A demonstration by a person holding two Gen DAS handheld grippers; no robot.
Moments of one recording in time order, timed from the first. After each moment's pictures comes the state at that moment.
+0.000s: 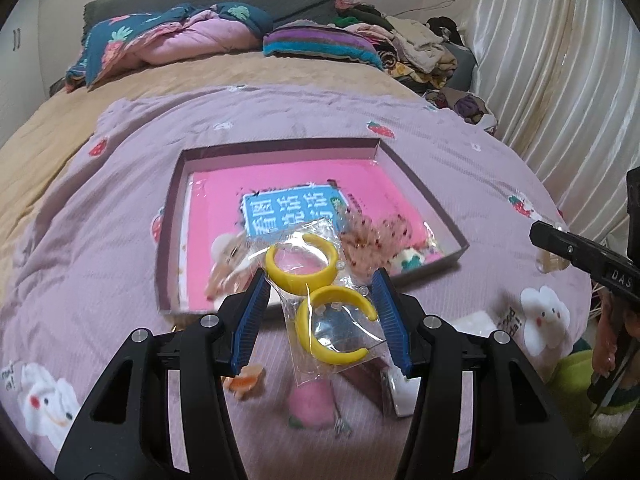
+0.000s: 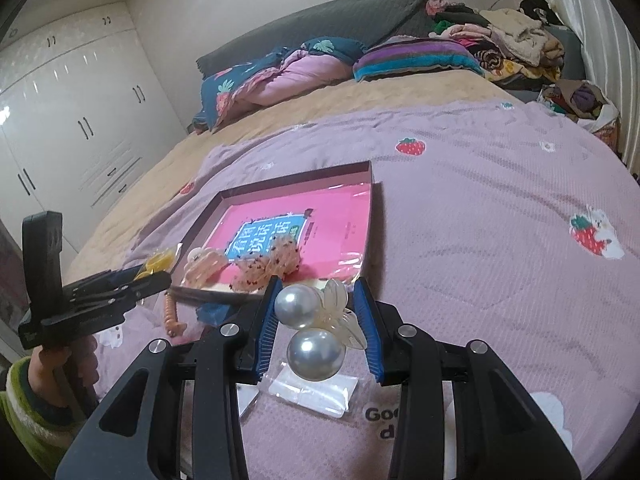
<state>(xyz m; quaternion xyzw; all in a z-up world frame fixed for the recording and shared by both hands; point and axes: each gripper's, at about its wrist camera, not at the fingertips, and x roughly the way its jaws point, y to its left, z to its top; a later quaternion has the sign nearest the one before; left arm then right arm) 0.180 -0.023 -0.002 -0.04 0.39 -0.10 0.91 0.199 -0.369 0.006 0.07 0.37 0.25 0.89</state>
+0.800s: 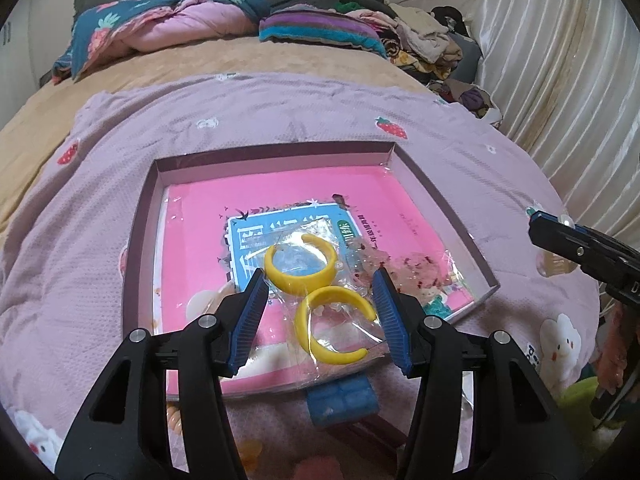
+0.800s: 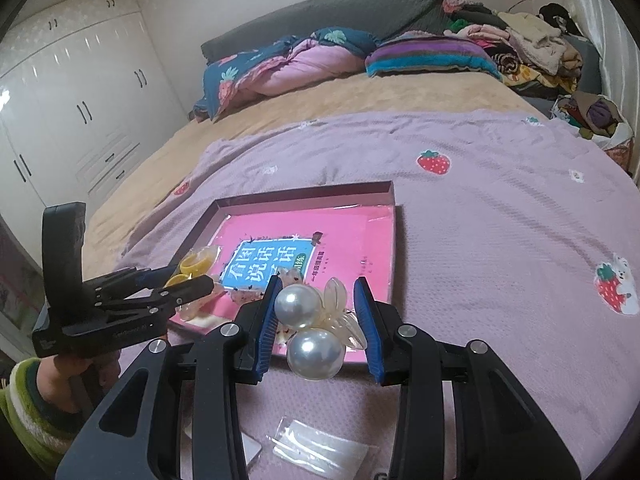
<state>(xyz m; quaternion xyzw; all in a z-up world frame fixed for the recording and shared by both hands) 0.242 -0.024 -0.022 -0.05 0.42 -0.10 0.90 0.259 -0.322 0.007 0.04 0.39 0.26 0.88</state>
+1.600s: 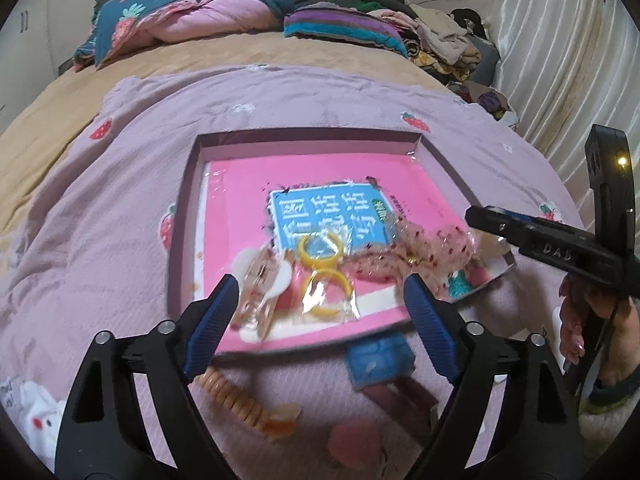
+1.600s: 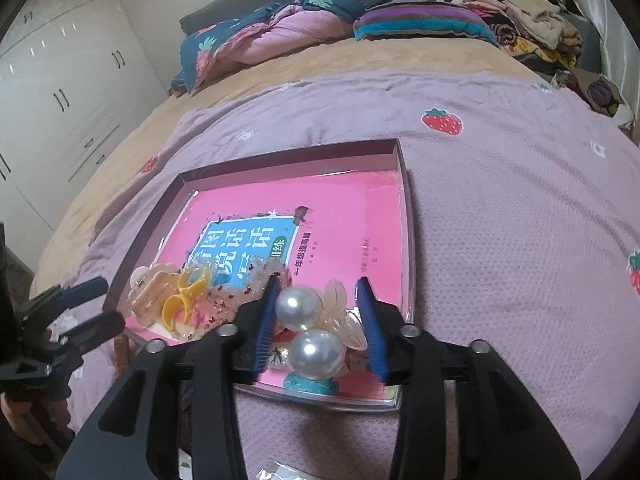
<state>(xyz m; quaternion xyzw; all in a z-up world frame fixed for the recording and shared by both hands) 0.212 0.001 -0.022 -0.05 0.43 -0.07 0.90 0.298 -0.293 -0.043 0.04 0.43 0.23 0.87</state>
